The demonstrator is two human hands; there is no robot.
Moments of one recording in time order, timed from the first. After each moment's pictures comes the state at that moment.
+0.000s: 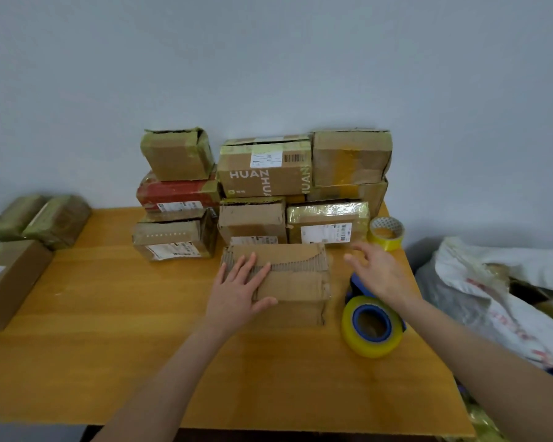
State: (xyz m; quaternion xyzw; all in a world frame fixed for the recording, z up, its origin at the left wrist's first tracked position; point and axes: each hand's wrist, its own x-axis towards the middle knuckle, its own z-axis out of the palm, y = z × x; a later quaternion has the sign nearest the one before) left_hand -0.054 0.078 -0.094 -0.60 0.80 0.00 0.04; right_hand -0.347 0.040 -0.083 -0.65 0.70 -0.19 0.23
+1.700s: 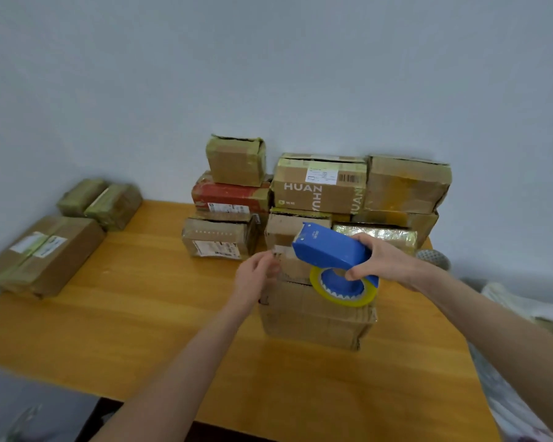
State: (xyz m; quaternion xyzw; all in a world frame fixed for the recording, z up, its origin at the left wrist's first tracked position) left_hand -0.023 0.073 -0.048 -0.65 0.44 0.44 -0.44; right_hand -0.272 0.015 0.011 -0.68 0.51 -0.14 0.50
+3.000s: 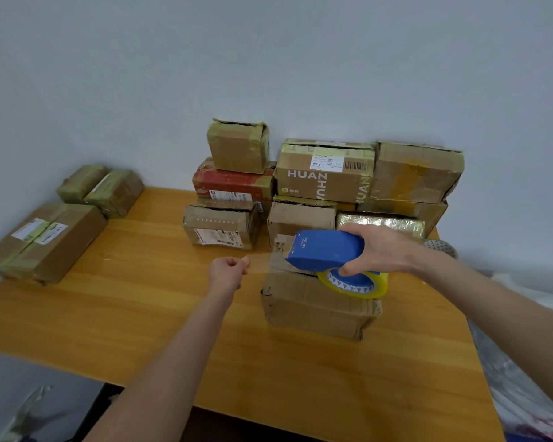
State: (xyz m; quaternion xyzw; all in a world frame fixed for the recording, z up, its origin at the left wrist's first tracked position) left_hand 0.024 0.059 -0.086 -0.78 0.30 0.36 -0.41; right_hand -0.256 0.010 0.026 -0.83 0.48 -0.03 0.29
